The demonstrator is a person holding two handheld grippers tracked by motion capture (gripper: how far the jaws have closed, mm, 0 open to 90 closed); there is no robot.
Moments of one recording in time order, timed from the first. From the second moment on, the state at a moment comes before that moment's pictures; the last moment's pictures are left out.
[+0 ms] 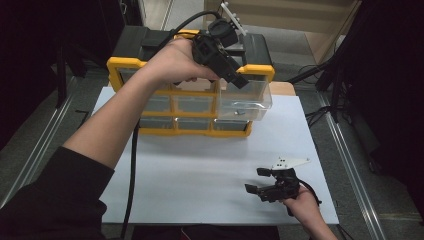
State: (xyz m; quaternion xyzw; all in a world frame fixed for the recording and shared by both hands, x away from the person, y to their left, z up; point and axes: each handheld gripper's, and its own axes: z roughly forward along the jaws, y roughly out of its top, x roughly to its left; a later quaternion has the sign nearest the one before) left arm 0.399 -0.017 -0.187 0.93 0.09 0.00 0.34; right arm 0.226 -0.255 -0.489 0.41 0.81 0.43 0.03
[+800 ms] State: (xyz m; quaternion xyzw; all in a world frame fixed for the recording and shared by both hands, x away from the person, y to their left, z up) left arm 0.370 0.061 -0.214 0.93 0.09 -0.02 0.36; right arm 0.227 -0.255 -0.490 0.41 0.81 0.43 0.03
